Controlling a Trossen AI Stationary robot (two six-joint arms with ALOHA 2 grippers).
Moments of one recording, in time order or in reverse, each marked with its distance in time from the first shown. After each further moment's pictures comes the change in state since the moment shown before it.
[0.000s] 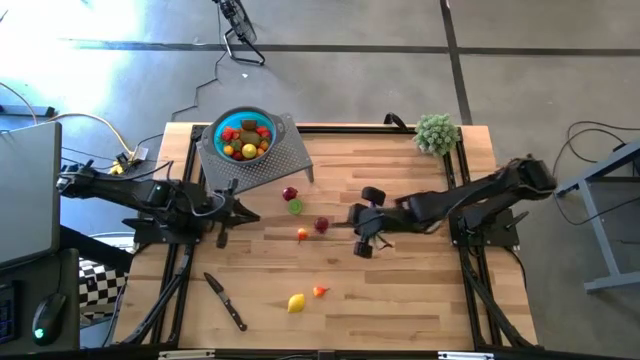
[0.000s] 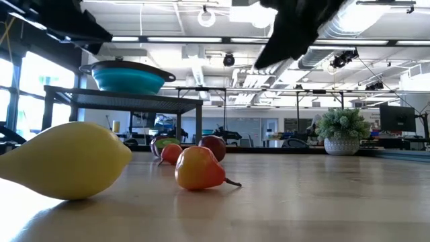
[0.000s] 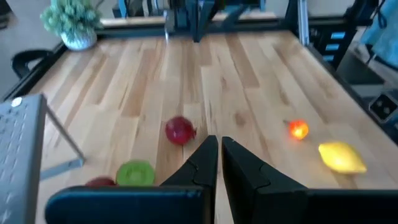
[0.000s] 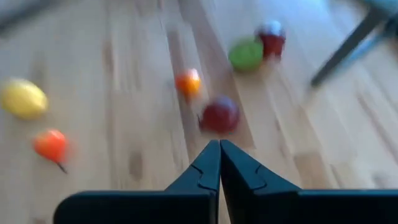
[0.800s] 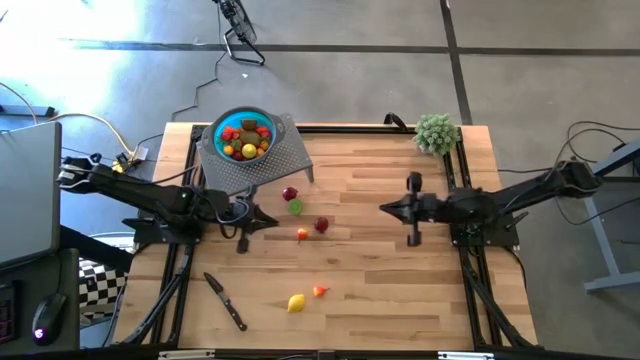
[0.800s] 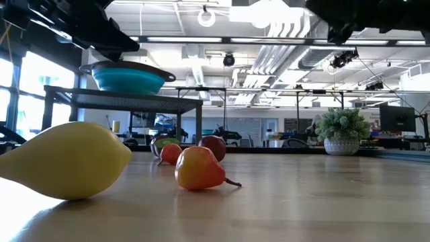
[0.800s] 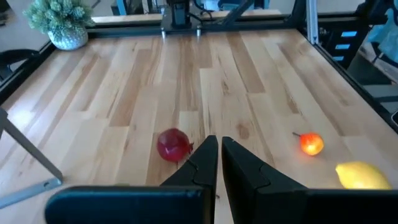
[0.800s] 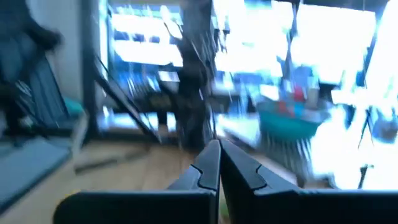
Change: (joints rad) left arm 0.000 0.305 0.001 0.300 -0.004 -0.001; right arm -0.006 -0.676 -0.761 1.015 -0.069 -0.406
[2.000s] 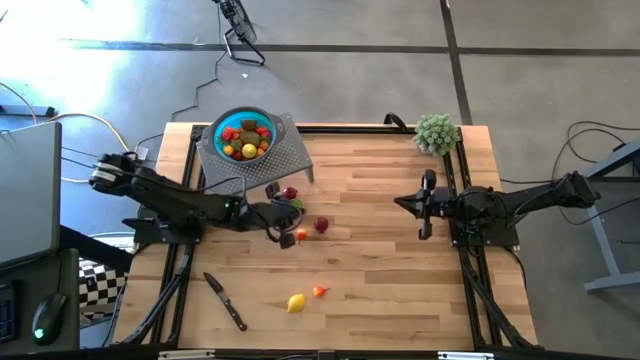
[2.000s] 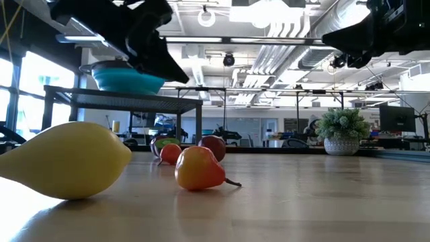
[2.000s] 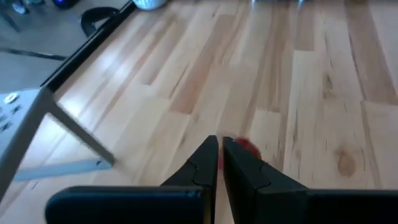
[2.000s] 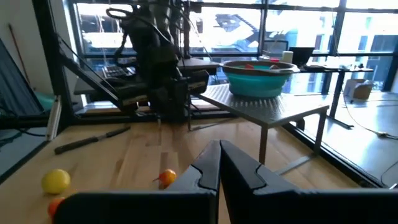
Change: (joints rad) left arm 0.000 0.514 0.261 0.051 -0.359 -0.135; right arm -0.060 -0.365 -0.138 -0.300 0.055 0.104
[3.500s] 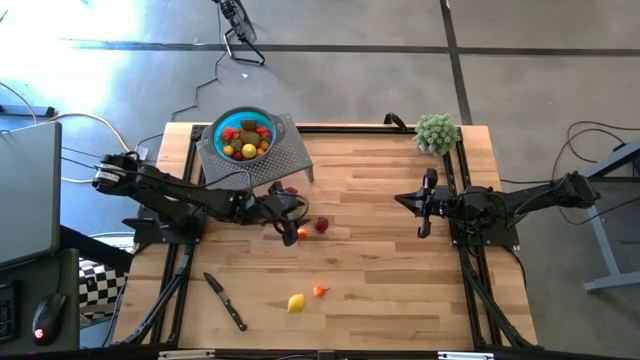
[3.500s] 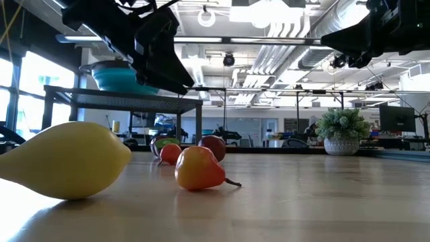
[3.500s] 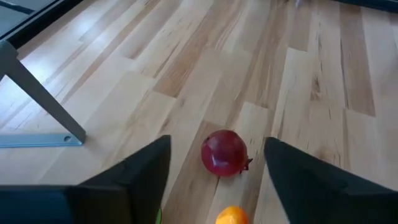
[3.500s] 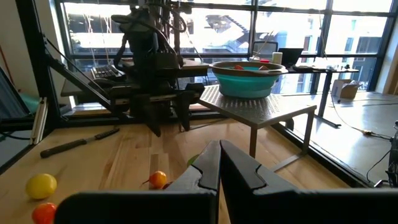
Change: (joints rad) left arm 0.072 0.028 0.031 -0.052 0.144 -0.154; right arm 0.000 0.001 0.001 0.000 0.044 -0.007
